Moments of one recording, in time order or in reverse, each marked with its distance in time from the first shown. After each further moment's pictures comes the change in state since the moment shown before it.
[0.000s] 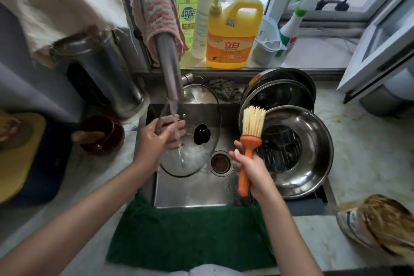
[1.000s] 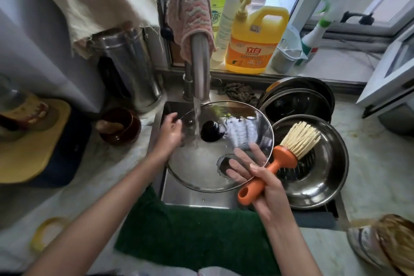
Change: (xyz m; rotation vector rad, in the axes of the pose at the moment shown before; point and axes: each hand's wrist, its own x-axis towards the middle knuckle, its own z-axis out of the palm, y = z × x) left_hand 0.035 -0.022 -0.015 0.412 0.175 -0.173; right_hand -0.061 -0.020 0.020 0.656 -0.278 -0.008
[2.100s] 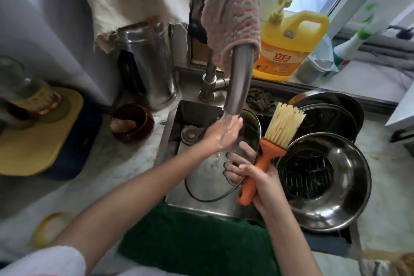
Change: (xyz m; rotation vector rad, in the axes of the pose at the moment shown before) left_hand 0.020 0.040 0.065 0.436 -0.437 0.351; right_hand 0.047 0.014 0.029 -0.336 0.023 0.039
